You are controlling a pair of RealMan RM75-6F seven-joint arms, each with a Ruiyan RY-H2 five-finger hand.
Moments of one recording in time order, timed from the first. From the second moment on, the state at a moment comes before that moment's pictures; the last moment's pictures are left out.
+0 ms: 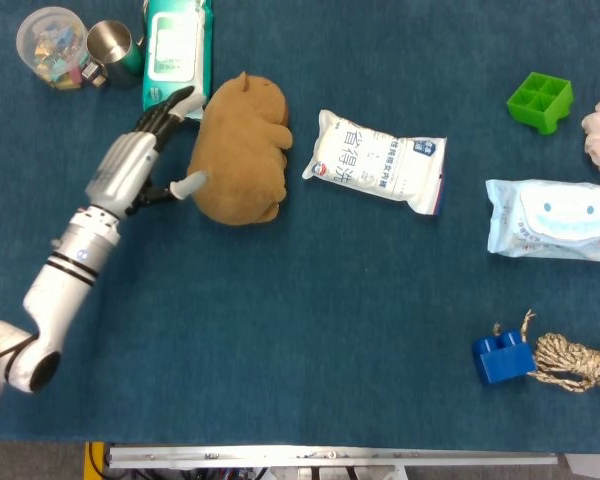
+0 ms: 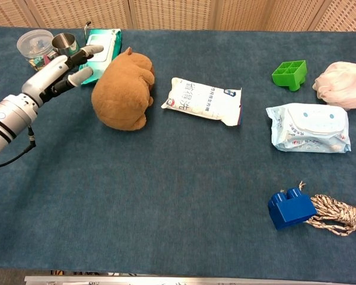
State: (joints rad) left arm -0.58 -1.65 -0.12 -1.03 1.54 1.09 -0.72; right arm 0.11 -0.99 0.11 -1.78 -1.42 1.48 -0.16
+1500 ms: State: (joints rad) left arm -0.66 -1.95 -0.13 -0.70 1.53 1.27 -0.71; right arm 0.09 -0.97 0.11 -1.78 -1.41 1.48 -0.13
